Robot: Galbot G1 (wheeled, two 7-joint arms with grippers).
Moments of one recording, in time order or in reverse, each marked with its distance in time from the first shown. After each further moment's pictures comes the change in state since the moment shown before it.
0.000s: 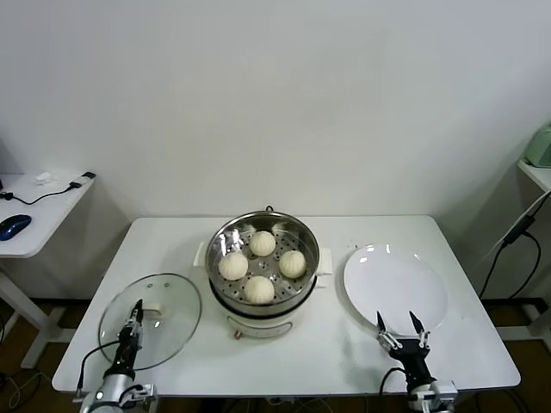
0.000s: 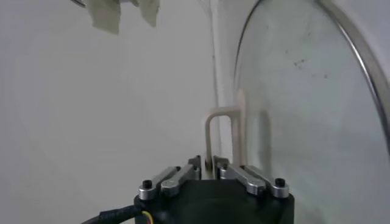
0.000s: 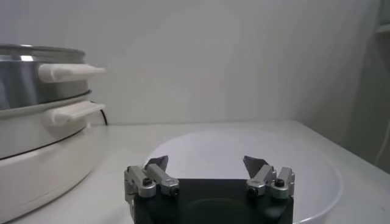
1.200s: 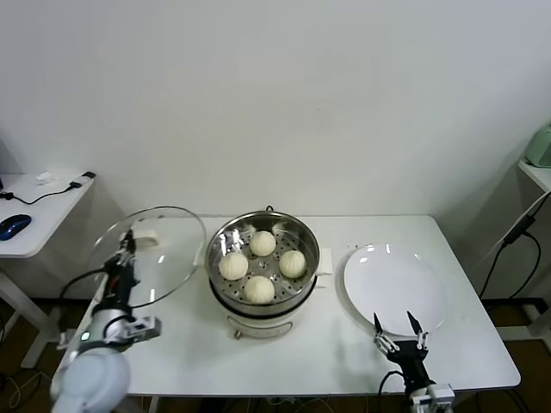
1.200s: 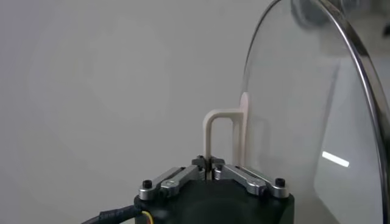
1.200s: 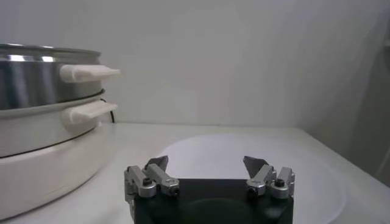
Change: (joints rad) left arm 0.001 0.147 0.118 -0.717 -0.206 0.420 0.500; right arm -0.040 0.009 -0.002 0.061 -0.070 -0.017 0.014
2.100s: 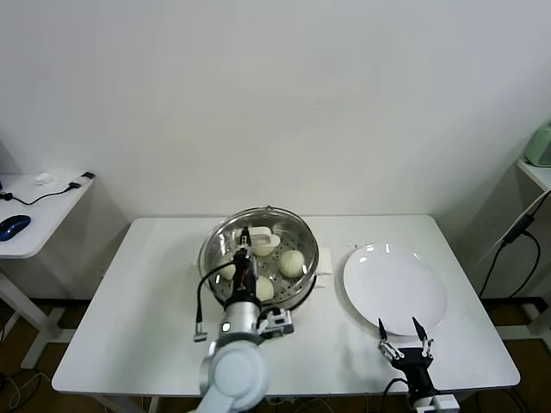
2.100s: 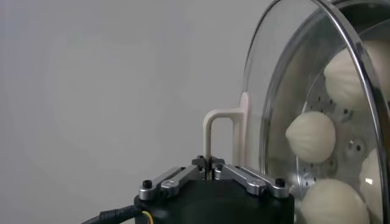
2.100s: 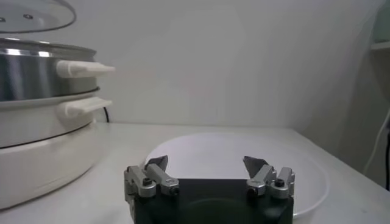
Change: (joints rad) left arm -0.239 -0.315 0.547 0.090 0.435 0.266 0.190; right arm -0.020 0.003 0.010 -0.035 0.003 0.078 0.010
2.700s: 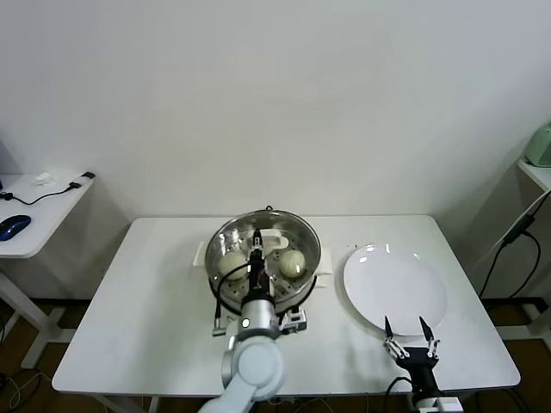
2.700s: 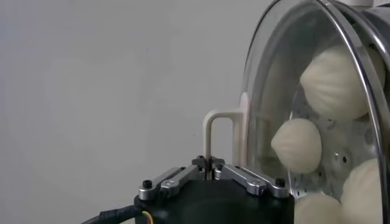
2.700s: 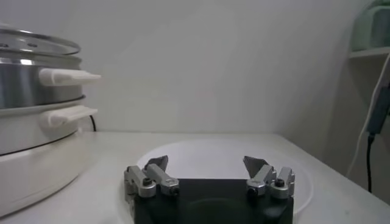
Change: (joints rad) left arm -0.049 -0.039 0.030 0.142 0.054 0.017 -0.047; right arm 0.000 0.013 0.013 -0.008 0.000 0.038 0.026
